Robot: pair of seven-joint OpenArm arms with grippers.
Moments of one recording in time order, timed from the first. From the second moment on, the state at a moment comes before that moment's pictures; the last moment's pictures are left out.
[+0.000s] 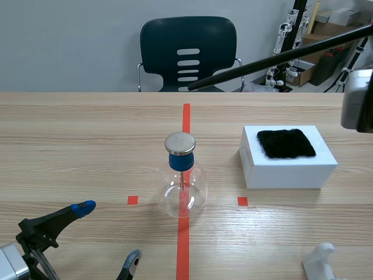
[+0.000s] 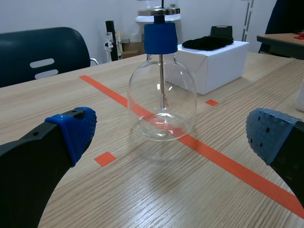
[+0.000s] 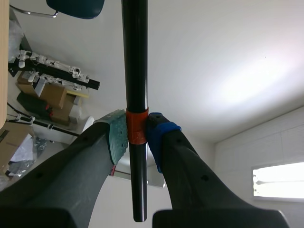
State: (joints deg) left arm 18.2 -22.7 22.5 54.6 6.4 -14.8 -74.8; right arm -37.1 45.0 11.3 124.9 -68.2 -0.8 -1.5
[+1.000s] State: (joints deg) left arm 18.2 -22.7 22.5 54.6 6.4 -14.8 -74.8; right arm -27.6 45.2 -1.5 116.0 -76.7 -1.1 -1.9
